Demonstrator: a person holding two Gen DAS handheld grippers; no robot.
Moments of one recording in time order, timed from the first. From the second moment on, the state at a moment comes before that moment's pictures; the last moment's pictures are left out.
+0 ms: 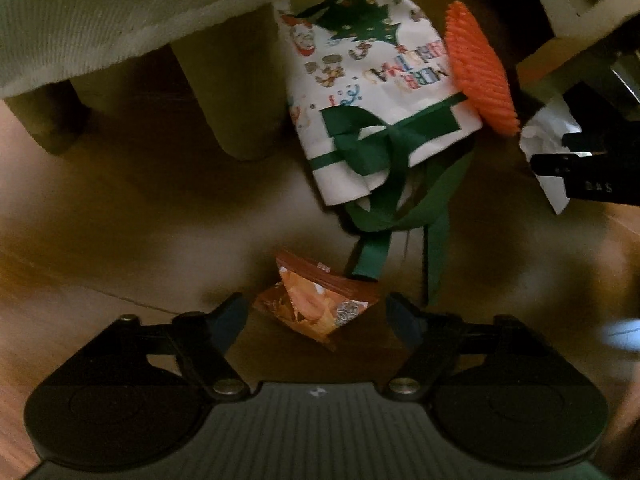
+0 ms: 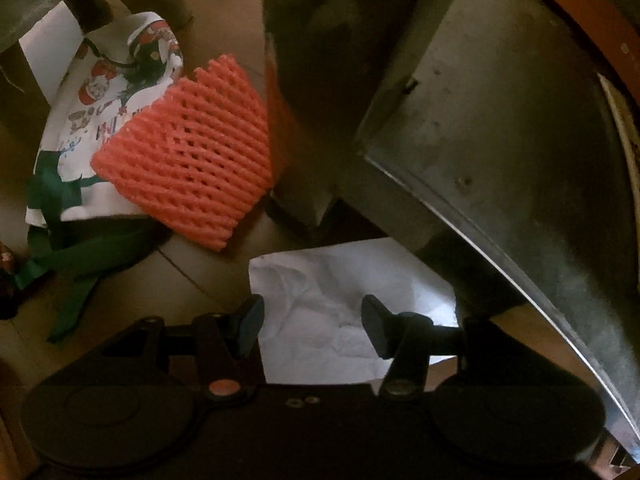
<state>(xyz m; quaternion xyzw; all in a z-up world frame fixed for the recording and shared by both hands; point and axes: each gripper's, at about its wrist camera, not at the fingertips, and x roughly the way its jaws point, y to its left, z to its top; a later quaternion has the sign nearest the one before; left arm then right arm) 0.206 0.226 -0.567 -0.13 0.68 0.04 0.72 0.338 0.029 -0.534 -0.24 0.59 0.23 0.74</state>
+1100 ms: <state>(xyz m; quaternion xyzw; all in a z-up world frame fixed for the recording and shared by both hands) 0.182 0.226 -0.484 -0.17 0.66 0.02 0.74 0.287 0.012 -0.425 -0.19 0.60 0.27 0.73</state>
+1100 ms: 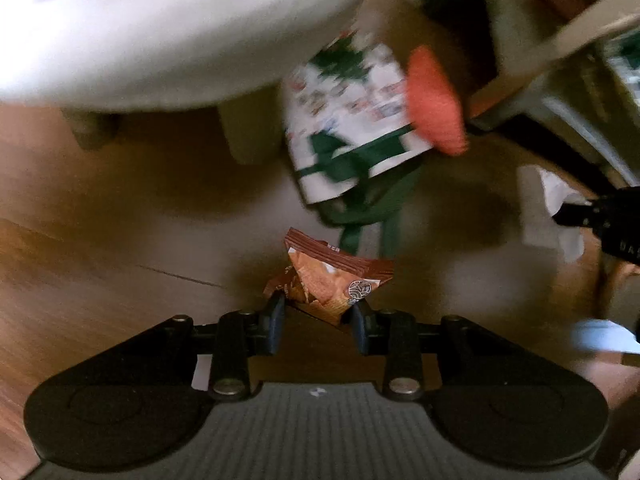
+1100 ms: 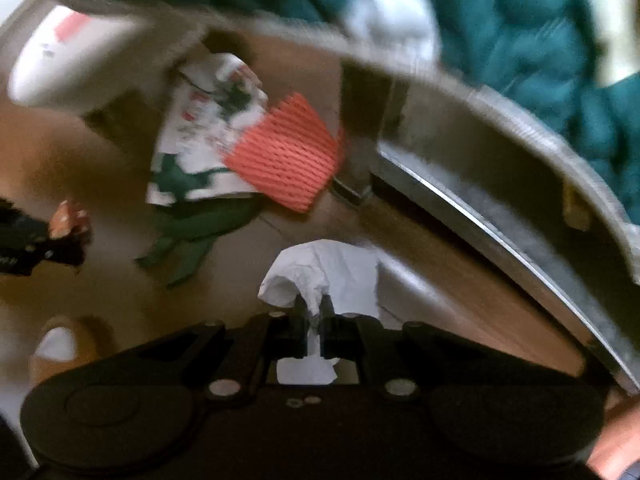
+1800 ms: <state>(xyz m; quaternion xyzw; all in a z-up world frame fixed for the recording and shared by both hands) 0.180 0.199 -0.184 -0.06 0.46 -0.01 0.88 0.211 -0.041 -0.125 -0.17 0.44 0.32 0.82</state>
